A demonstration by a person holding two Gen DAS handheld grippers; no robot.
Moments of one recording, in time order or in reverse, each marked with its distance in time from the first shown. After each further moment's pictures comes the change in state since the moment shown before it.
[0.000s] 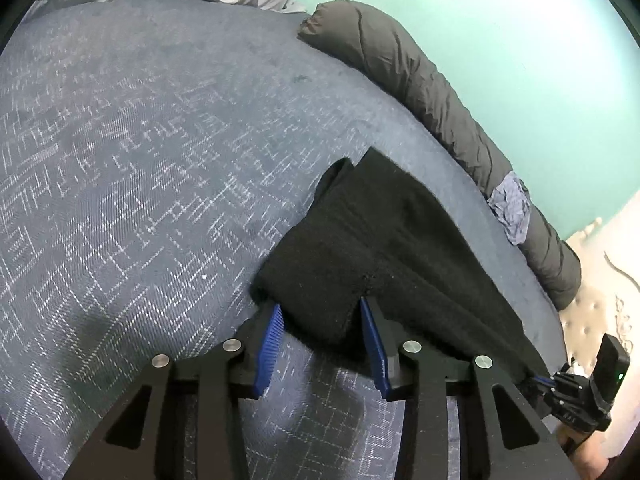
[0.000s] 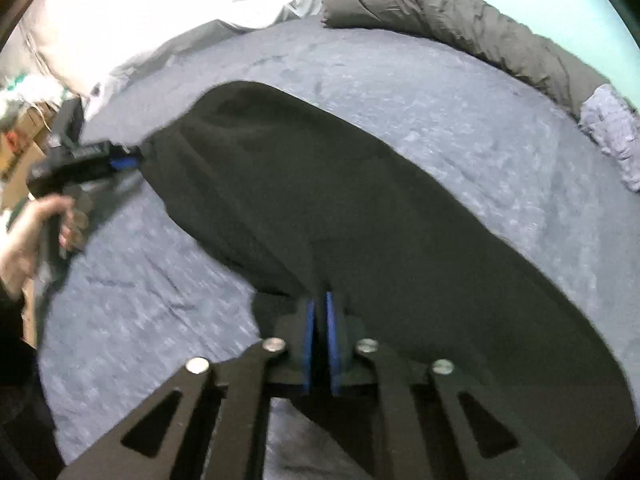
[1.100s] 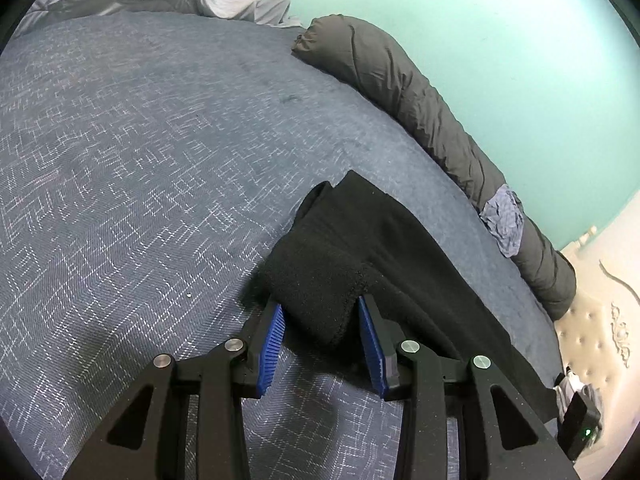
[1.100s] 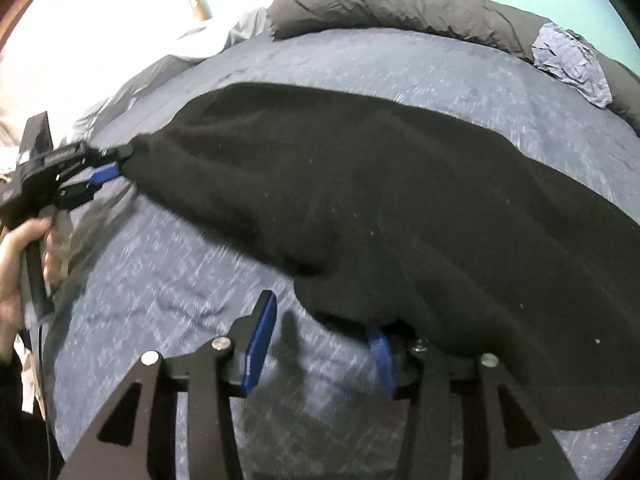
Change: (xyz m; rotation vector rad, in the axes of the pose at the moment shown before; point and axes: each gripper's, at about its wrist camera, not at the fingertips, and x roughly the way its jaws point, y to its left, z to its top) left arm -0.008 -0.008 0.003 -0.009 -0.039 -0.022; right arm 0.031 0.049 -0.034 0.287 -0.117 -0.020
